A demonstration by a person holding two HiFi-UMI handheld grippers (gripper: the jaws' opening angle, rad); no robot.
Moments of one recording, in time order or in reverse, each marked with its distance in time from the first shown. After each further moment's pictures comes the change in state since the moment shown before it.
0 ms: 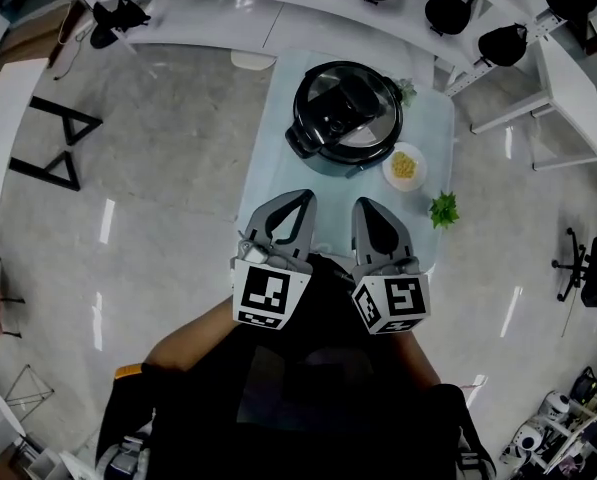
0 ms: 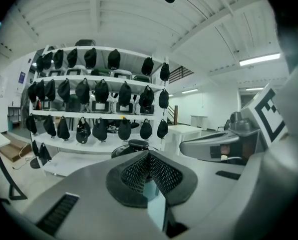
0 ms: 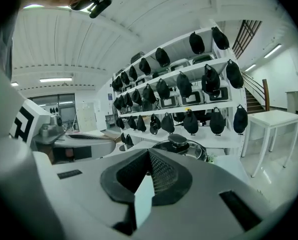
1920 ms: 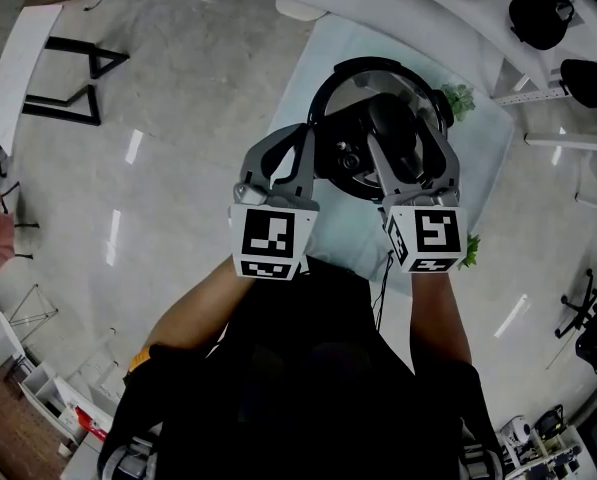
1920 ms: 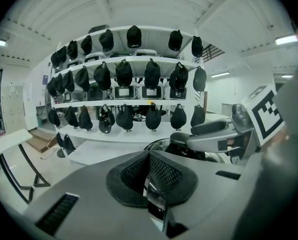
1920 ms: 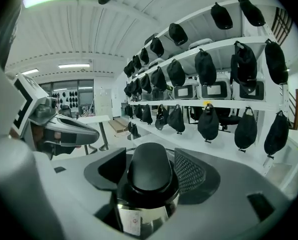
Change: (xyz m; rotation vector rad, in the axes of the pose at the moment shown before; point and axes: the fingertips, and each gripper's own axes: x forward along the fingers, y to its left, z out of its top) left arm 0.148 0.120 -0.016 -0.060 0.162 0.314; right arm 0.204 -0.103 0.016 -0.203 0.090 0.208
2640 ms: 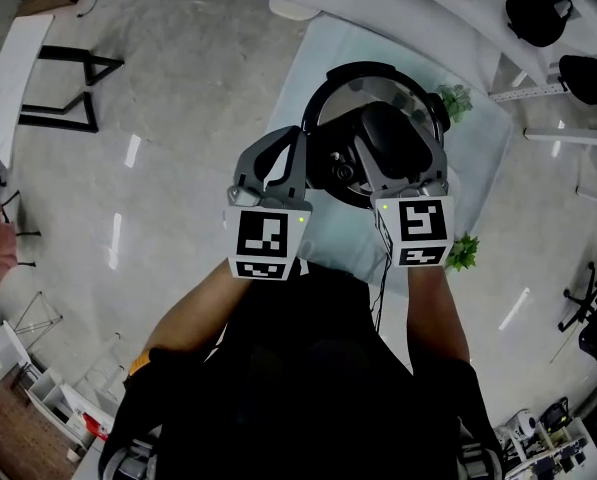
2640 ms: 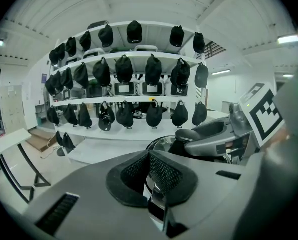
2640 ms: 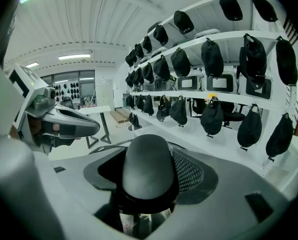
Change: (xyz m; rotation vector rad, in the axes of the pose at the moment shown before) left arm 0.017 0.010 -0.006 0.004 0.033 -0.001; right arm 0.026 0.000 -0.016 -0.041 0.111 0.014
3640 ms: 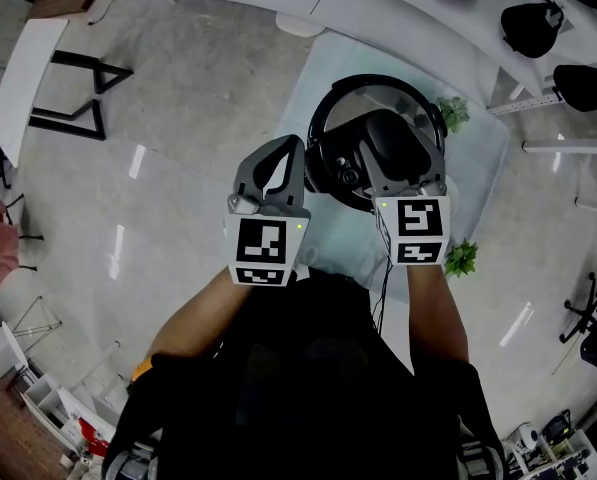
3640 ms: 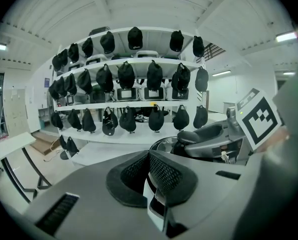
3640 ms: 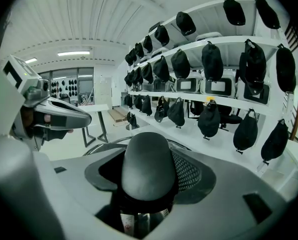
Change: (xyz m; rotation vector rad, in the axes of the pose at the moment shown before) left arm -0.025 0.007 0.017 0.008 -0.035 0.026; right arm -0.007 0.000 0.010 -0.022 0.008 -0.040
